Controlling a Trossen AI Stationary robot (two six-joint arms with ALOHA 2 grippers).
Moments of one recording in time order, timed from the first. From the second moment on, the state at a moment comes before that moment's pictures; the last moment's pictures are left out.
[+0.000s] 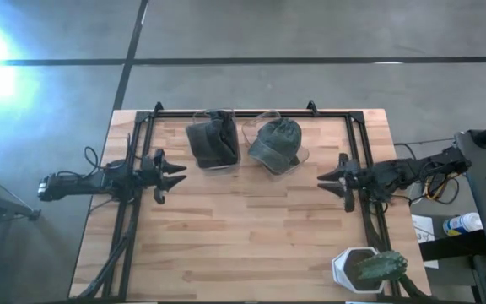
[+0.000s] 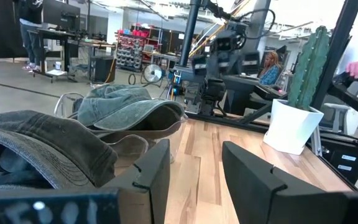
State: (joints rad) left arm 0.03 0.00 0.01 0.03 -0.12 -0.16; right arm 0.29 0.28 0.32 -0.31 0.34 0.42
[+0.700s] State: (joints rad) left arm 0.03 0.00 0.01 0.03 -0.12 -0.16; right arm 0.06 0.00 0.06 0.00 -0.03 0.05
